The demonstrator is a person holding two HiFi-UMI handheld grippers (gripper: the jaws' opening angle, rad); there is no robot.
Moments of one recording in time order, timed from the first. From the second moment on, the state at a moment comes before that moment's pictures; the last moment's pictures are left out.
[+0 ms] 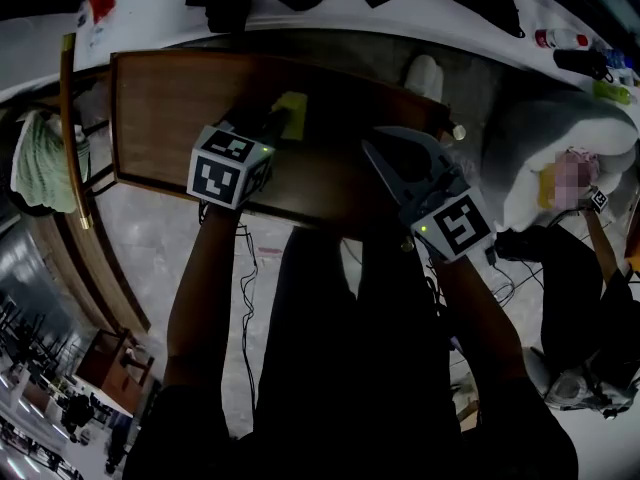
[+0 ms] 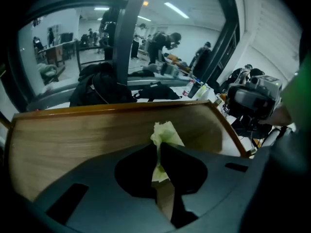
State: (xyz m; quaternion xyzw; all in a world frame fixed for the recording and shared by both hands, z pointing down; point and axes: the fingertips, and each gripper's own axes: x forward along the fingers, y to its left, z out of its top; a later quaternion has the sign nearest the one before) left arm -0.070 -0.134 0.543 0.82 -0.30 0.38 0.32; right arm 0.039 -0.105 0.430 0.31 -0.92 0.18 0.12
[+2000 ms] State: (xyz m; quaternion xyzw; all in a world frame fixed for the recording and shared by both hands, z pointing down) left arm -0.203 -0.172 0.520 0.75 -0.45 0.33 0.37; right arm 0.073 -0.114 0.421 0.34 -0.92 0.17 0.13
